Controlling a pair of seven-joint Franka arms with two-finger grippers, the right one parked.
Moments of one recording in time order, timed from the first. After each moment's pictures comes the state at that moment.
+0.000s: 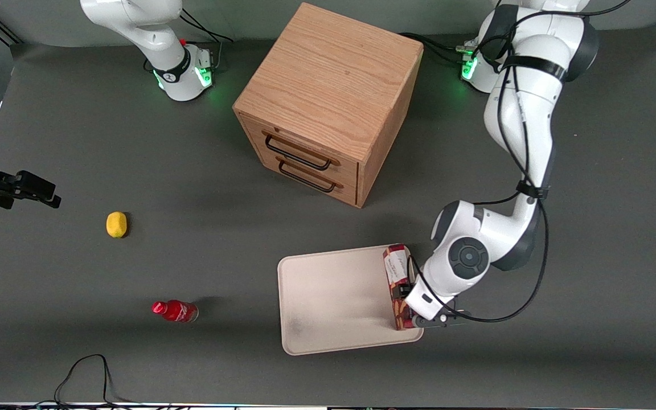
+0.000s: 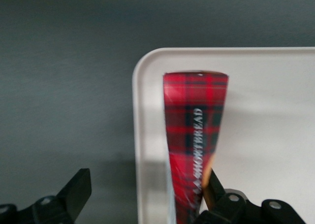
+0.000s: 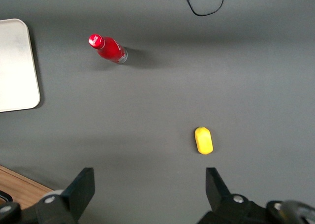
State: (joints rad) arm -0.33 0.92 -0.08 -1.12 0.02 2.12 -0.49
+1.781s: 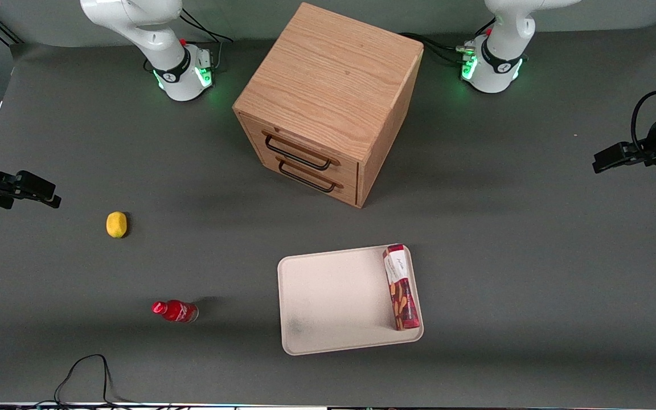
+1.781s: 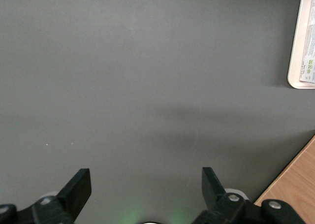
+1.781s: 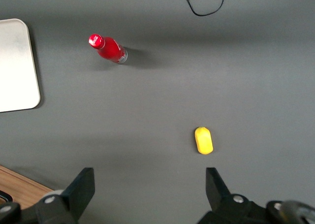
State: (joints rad) arm 0.10 0.01 -0.08 -1.66 0.03 1.57 -0.11
